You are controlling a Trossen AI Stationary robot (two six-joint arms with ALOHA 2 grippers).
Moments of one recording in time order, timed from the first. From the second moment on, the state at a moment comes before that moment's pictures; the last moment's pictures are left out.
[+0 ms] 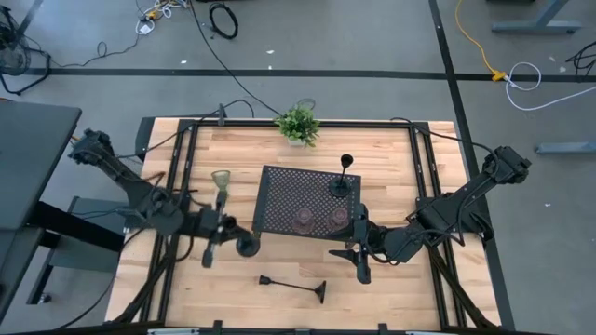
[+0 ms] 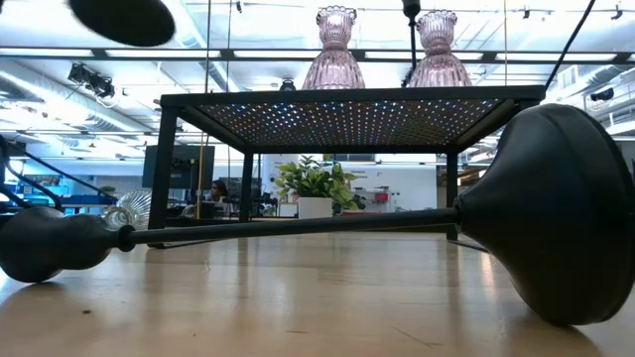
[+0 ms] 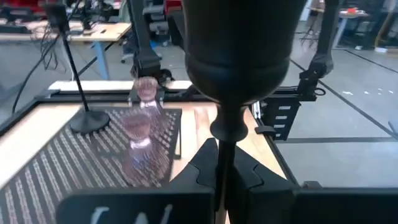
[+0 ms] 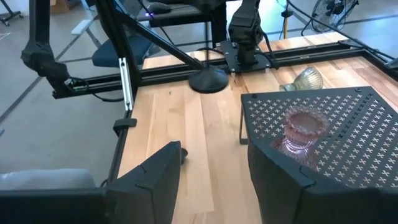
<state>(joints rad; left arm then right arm) -0.68 0.95 0.77 0.00 -0.58 -0.18 0.61 1.36 1.15 -0.26 0.54 0.40</state>
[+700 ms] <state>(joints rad) -0.03 0.94 0.77 0.06 -0.01 -0.10 0.61 1.36 1.15 -0.26 0.55 0.35</state>
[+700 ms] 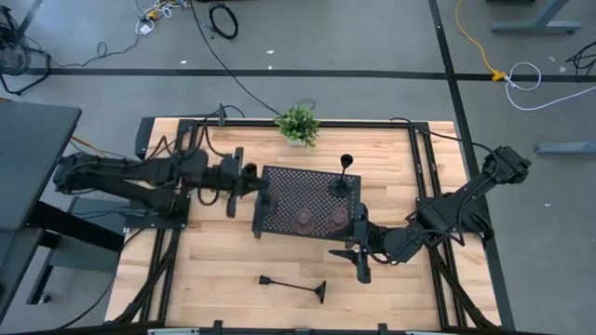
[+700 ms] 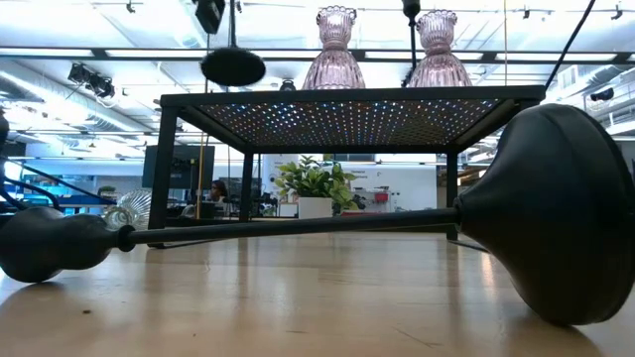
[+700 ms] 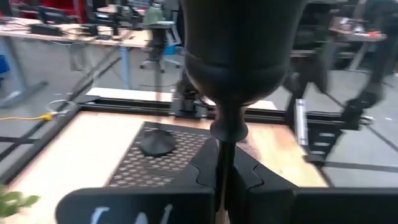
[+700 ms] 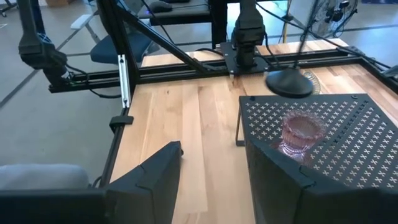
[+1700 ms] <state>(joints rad) 0.25 1.48 1.21 0.01 0.34 0.04 0.61 1.36 1.09 -0.21 0.57 0.36</state>
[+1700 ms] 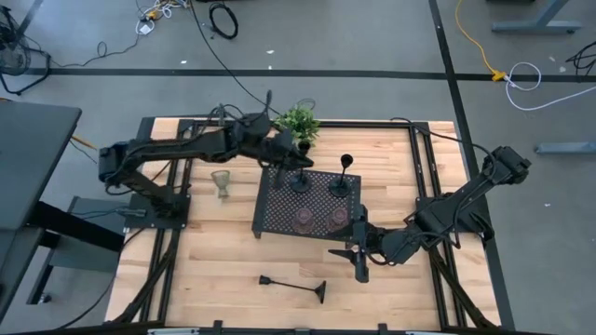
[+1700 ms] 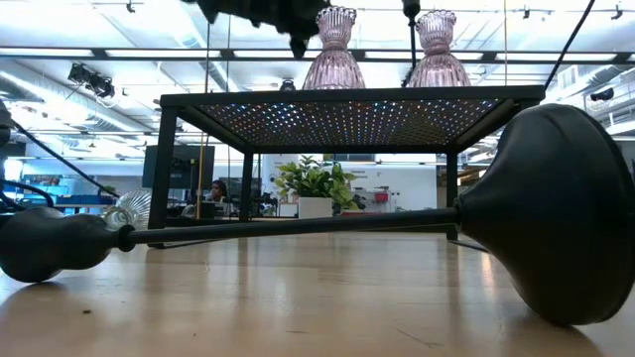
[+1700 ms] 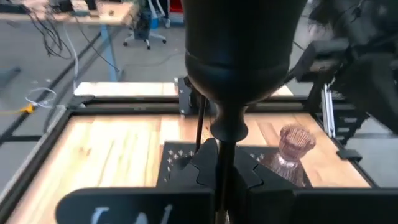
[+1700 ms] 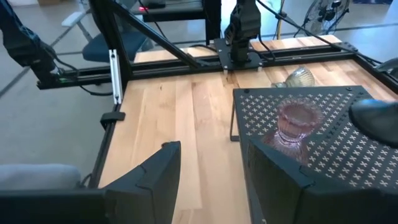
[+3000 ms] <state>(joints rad) 0.28 1.65 1.21 0.20 0.41 0.06 0.61 1.36 1.08 -0.17 0.57 0.33</state>
